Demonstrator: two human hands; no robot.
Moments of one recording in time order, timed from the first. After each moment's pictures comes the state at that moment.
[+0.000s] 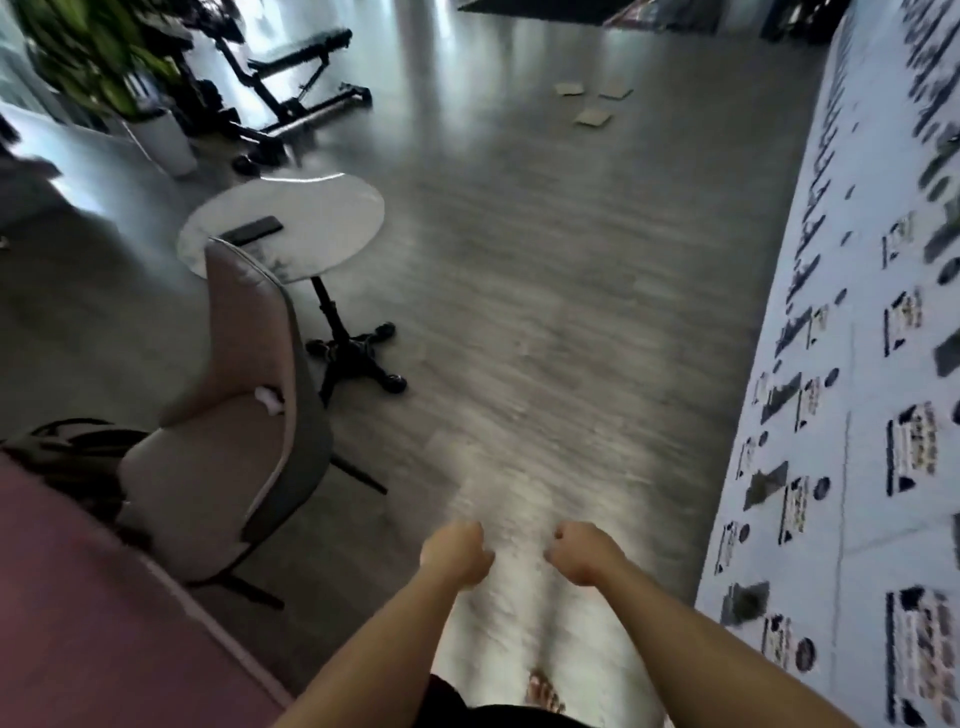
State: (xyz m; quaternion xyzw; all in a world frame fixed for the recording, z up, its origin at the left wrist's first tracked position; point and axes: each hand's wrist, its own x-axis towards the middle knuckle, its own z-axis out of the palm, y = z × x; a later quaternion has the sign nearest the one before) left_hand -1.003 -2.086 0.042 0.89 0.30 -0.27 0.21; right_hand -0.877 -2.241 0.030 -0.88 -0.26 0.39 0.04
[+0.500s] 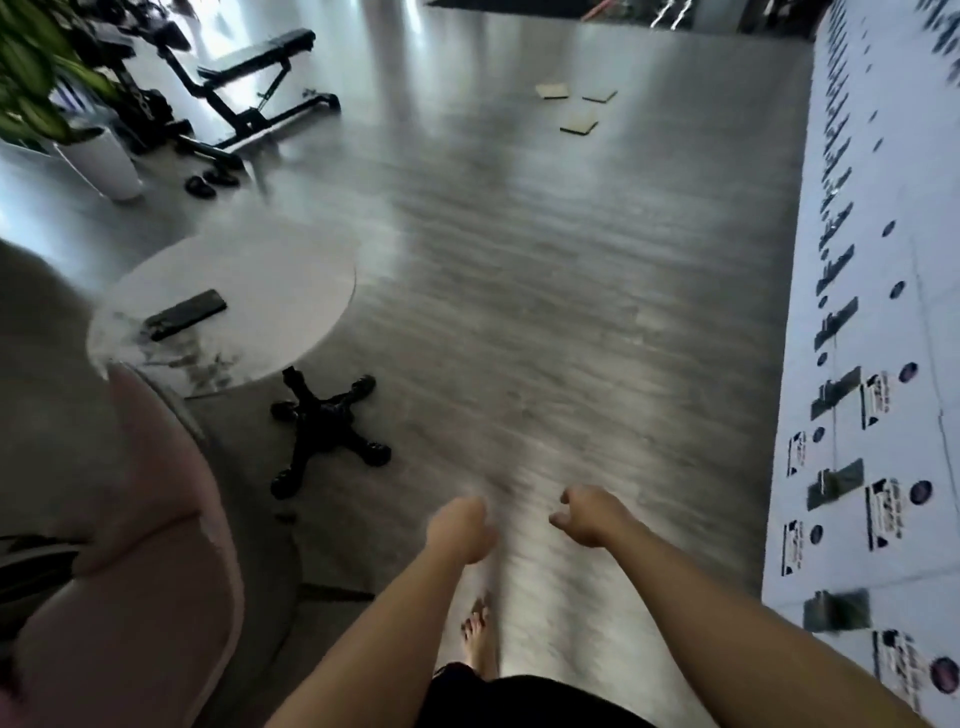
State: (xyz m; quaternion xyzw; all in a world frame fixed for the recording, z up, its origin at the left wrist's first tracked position) left_hand -0.740 -1.864 0.043 0.89 0.30 -0.25 0.23; right_hand -0.605 -2.019 0.043 -0.89 -0.26 0.36 0.03
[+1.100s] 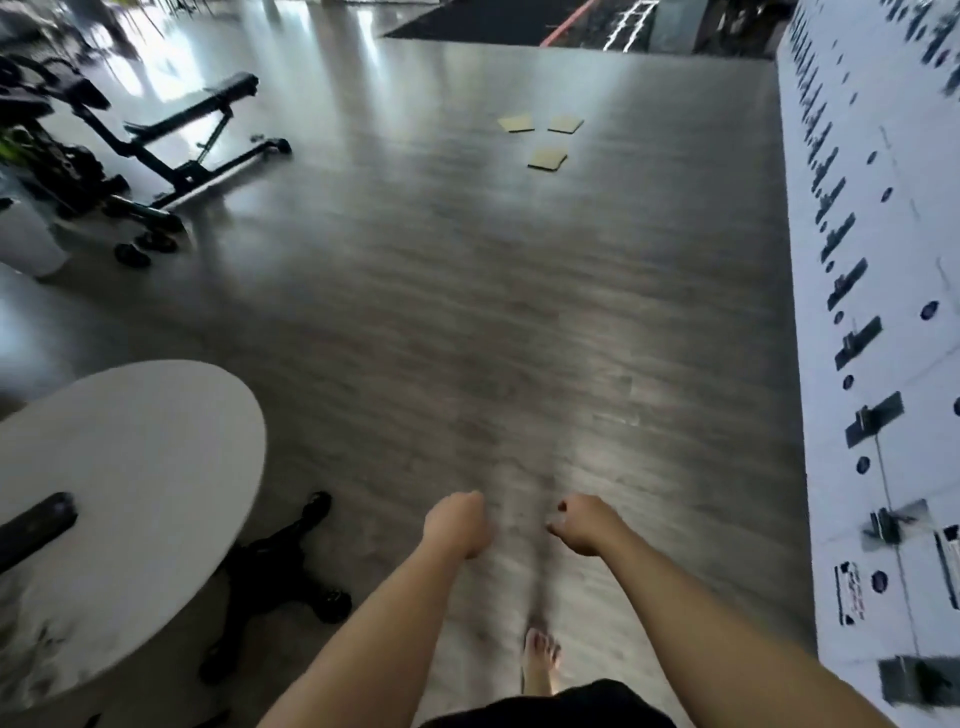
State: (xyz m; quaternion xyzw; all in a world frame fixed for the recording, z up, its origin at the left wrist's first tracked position) left_hand -0.340 -1.667 0.045 0.91 0.28 -0.23 0.21; right_hand -0.235 -1.835 0.037 -0.90 -0.21 0.37 0.06
